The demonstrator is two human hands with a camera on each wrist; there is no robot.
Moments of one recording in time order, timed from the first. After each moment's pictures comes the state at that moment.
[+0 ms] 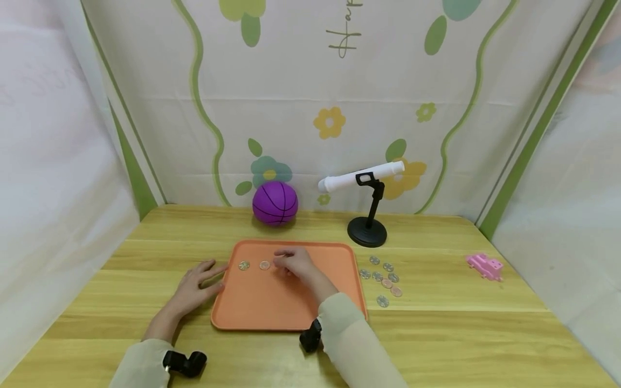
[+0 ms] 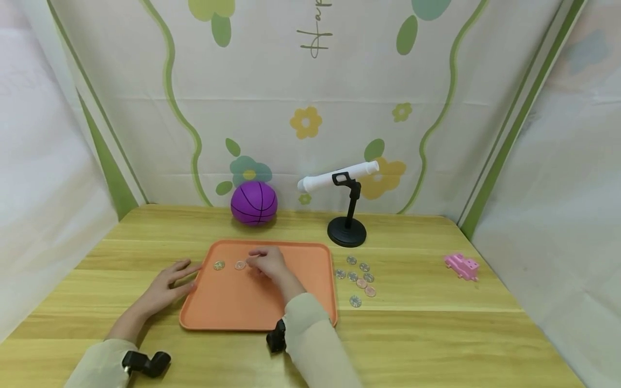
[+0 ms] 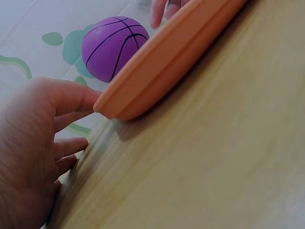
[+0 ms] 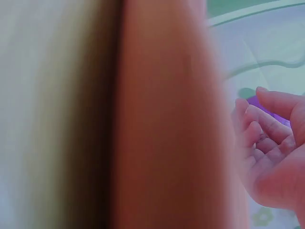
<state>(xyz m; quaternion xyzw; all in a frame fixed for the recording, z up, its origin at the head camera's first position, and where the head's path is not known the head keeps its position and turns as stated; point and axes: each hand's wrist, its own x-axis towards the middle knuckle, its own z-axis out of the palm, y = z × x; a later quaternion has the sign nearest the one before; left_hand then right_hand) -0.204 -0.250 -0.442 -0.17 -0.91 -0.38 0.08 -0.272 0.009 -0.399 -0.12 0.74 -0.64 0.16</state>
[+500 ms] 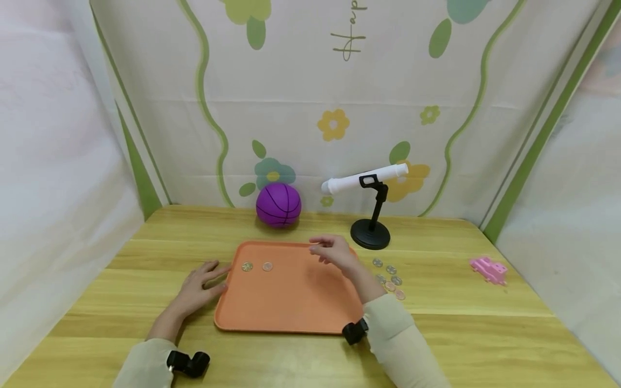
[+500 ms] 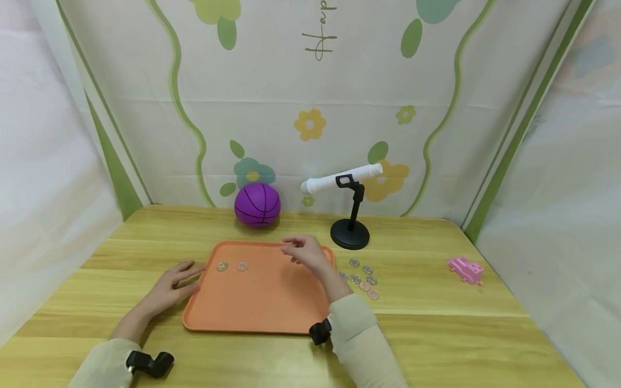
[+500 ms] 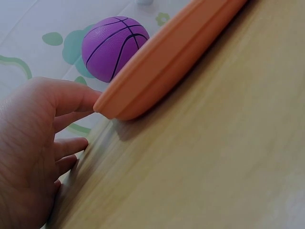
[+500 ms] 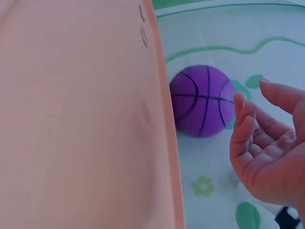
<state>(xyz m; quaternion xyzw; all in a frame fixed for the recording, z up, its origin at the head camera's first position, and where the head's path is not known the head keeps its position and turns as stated) -0.203 -0.251 -0.443 -0.17 -0.90 -0.38 0.08 -0.273 0.081 -0.363 -0.16 0.78 -0.59 0.11</state>
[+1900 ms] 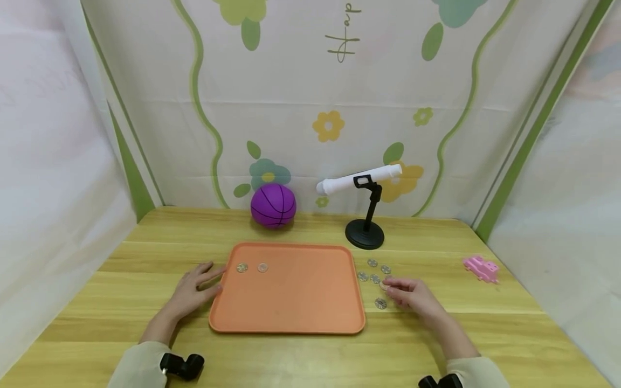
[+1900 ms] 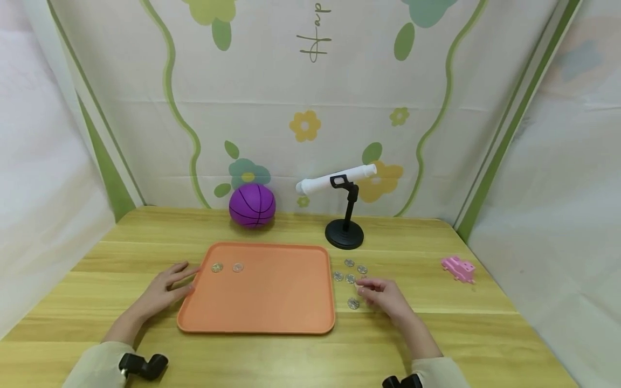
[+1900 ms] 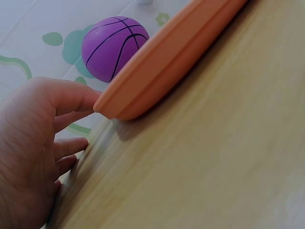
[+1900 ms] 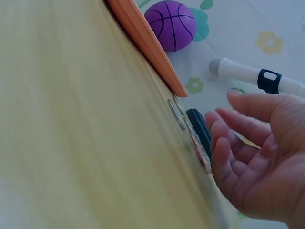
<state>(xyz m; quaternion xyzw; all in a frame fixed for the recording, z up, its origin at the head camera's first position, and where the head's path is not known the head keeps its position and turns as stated) -0.202 -0.250 -0.442 -0.16 -0.90 -0.39 0.07 -0.215 0.249 -0.413 -0.06 0.80 -0.59 0.10</state>
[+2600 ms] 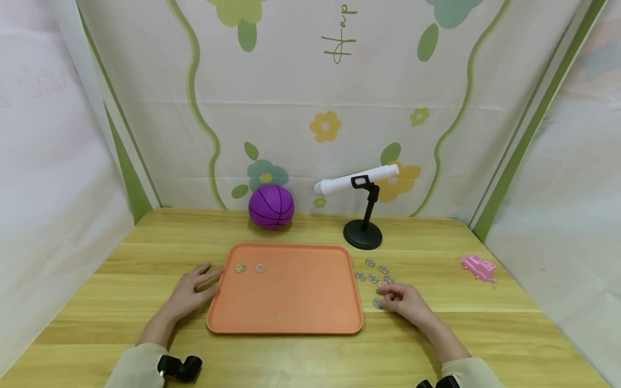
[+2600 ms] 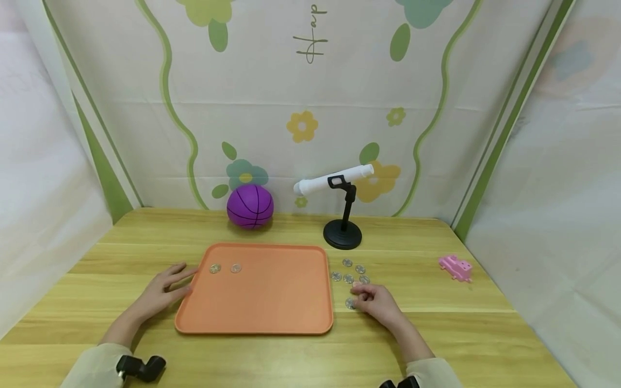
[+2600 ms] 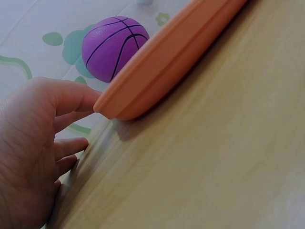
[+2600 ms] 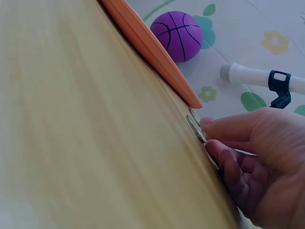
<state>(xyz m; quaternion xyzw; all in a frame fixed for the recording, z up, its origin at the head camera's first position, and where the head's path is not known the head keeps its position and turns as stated) -0.201 -0.250 -0.440 -0.16 -0.91 -0.38 0.08 -0.214 0.243 -0.432 -0.09 0.86 -0.50 0.07</state>
